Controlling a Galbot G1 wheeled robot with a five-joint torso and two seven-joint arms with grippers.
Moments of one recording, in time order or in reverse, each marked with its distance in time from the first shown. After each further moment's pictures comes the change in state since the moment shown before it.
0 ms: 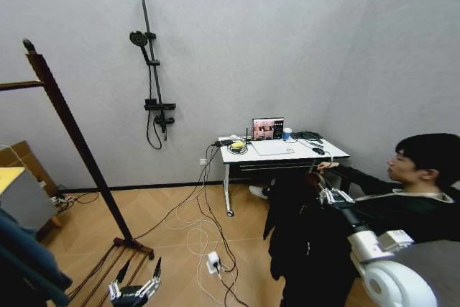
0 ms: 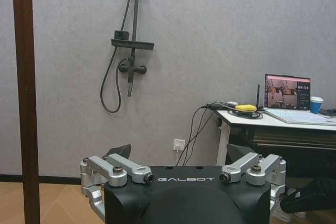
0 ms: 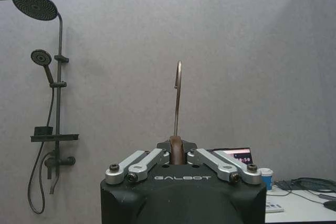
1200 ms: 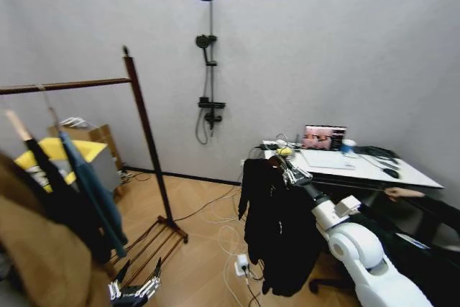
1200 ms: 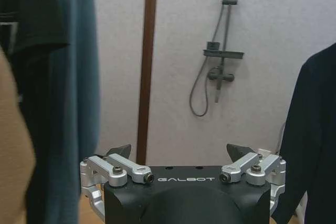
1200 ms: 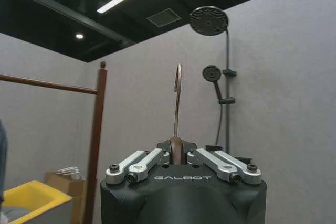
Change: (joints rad) left arm 0.000 0.000 0.000 0.000 0.000 0.000 0.000; right arm 0.299 -0.187 -0.286 -0.019 0.033 -0.051 0.005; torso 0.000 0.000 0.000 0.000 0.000
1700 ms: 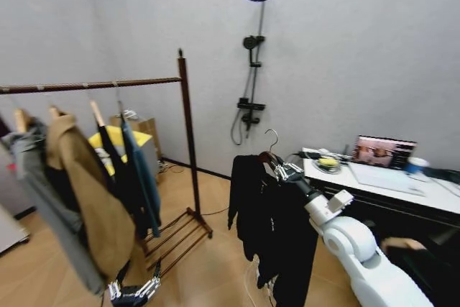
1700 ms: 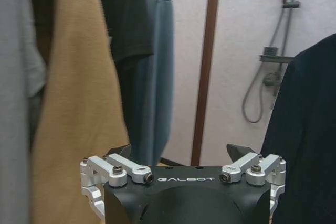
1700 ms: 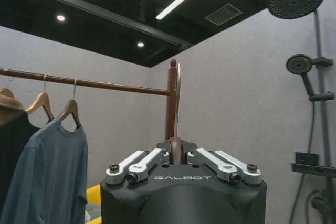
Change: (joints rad) left arm 0.000 0.000 0.000 0.000 0.000 0.000 0.000; right arm 0.071 -0.019 -0.077 -0.031 0.007 0.002 -0.002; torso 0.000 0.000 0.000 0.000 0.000
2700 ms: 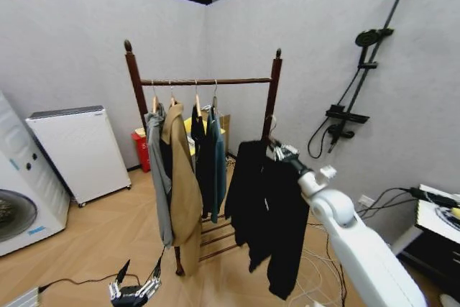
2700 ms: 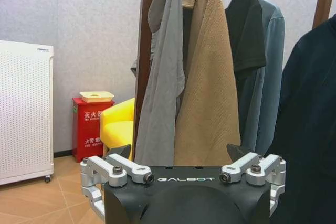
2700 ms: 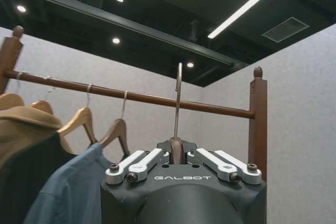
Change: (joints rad) left arm 0.000 0.000 0.000 0.000 0.000 0.000 0.000; right arm 0.389 0.031 -0.122 -0.303 -0.129 0.002 0.057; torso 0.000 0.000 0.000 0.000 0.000
